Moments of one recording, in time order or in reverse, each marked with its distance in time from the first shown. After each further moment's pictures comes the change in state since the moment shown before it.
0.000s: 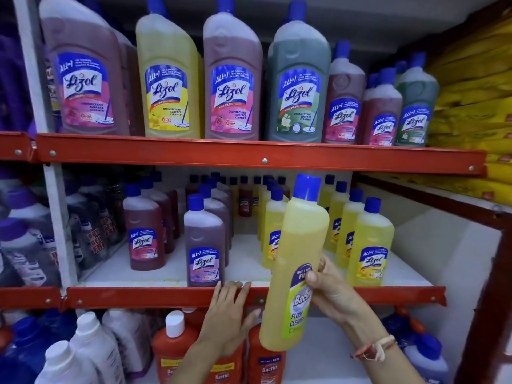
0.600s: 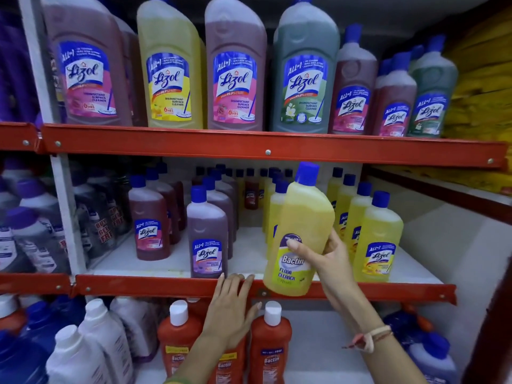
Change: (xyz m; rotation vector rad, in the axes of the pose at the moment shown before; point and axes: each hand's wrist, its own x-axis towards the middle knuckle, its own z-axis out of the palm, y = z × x) left_hand 0.001 0.002 0.014 0.173 0.118 -0.013; right_hand 0.013 0.001 -0.005 -0.245 0.437 -0.220
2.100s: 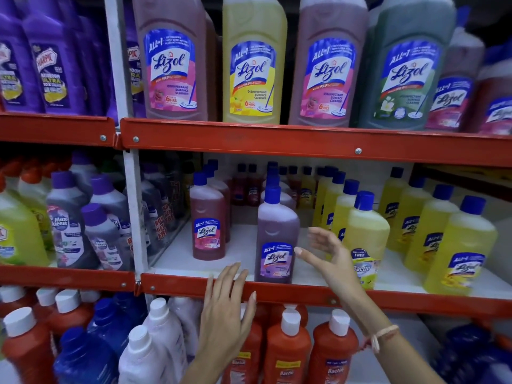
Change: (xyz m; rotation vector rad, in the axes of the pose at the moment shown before) left_hand -0.049 -0.114 -0.054 -0.268 0.236 -0.167; right_hand 0.036 0.084 0.102 -0.424 0.012 0.009
